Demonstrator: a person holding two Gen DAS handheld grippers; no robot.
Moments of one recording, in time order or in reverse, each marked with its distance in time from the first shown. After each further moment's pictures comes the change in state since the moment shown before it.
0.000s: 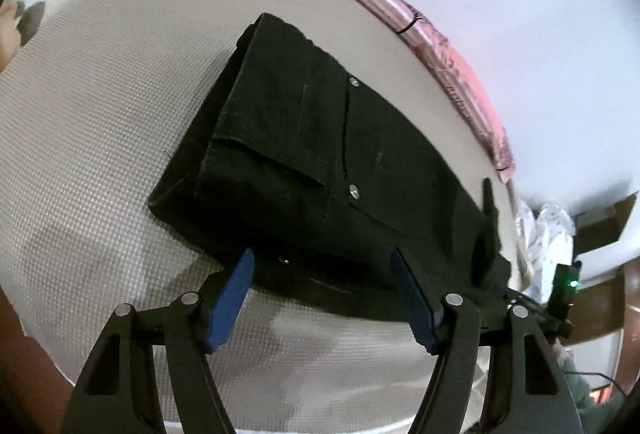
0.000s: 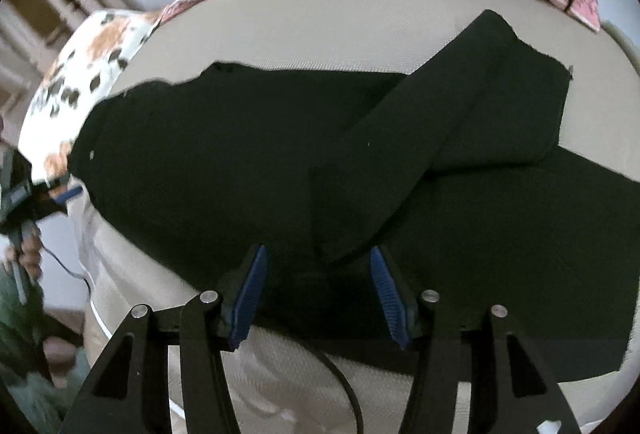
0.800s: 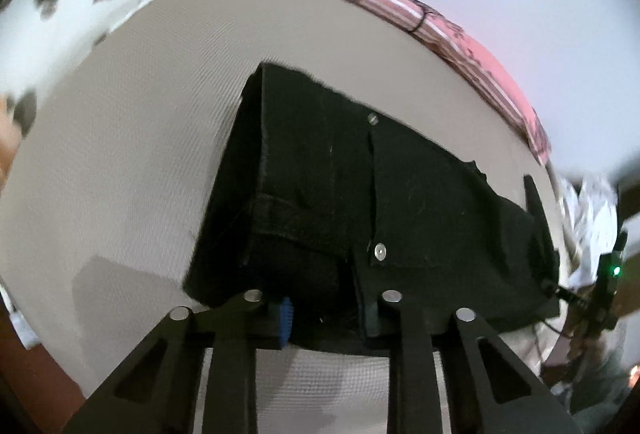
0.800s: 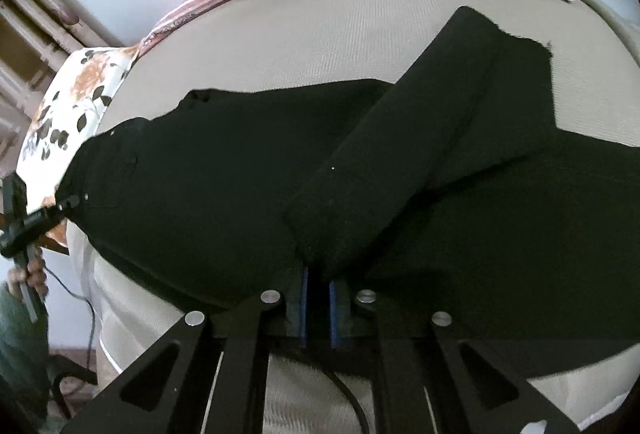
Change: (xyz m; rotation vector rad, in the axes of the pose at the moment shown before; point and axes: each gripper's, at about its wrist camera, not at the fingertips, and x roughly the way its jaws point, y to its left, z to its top) left arm 0.005 -0.009 0.025 0.176 -0.019 0.157; right arm 0.001 -0.010 -0.003 0.109 -0.045 -0.015
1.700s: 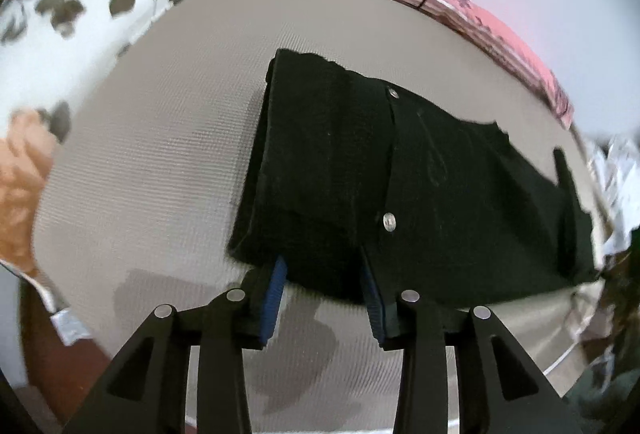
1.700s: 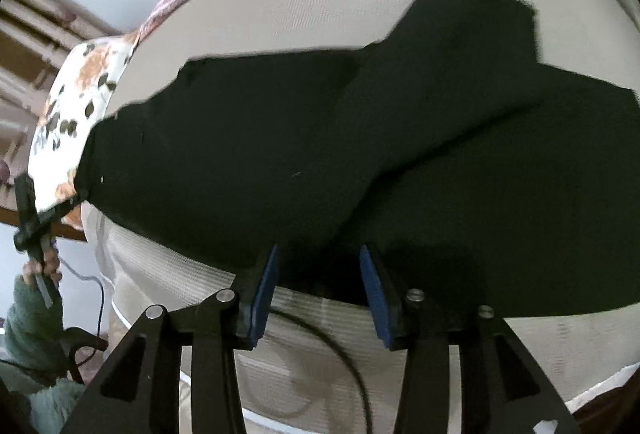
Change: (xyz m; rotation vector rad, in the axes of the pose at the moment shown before) left arm -0.017 -0.005 -0.035 0.107 0.023 0.170; right arm -0.019 -0.035 -0.023 0.055 0.087 0.063
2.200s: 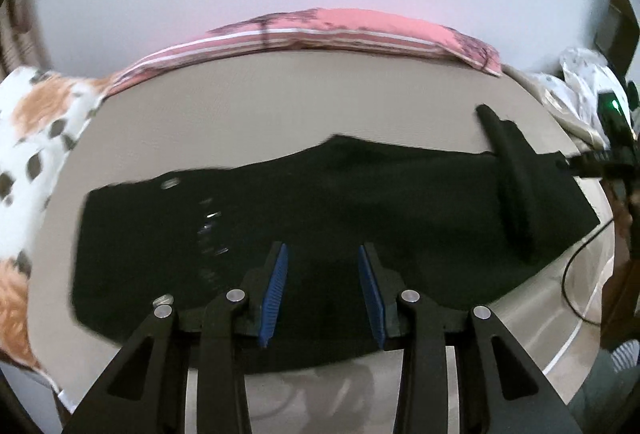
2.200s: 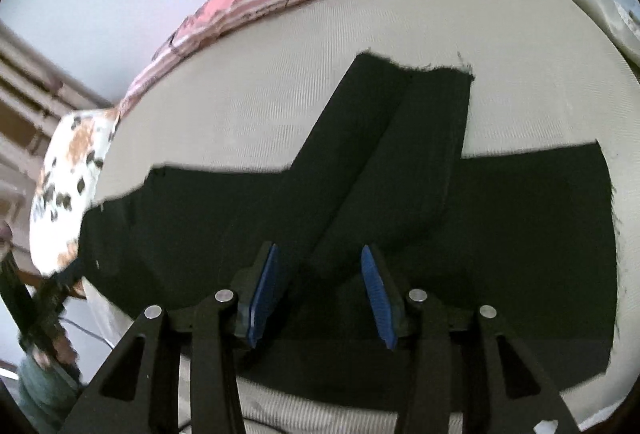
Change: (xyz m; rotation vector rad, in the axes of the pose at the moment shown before) left arm 0.004 -0.196 -0.001 0.349 -0.171 -0.035; right arm -0.030 -0.076 0.075 0.106 -0.160 0.004
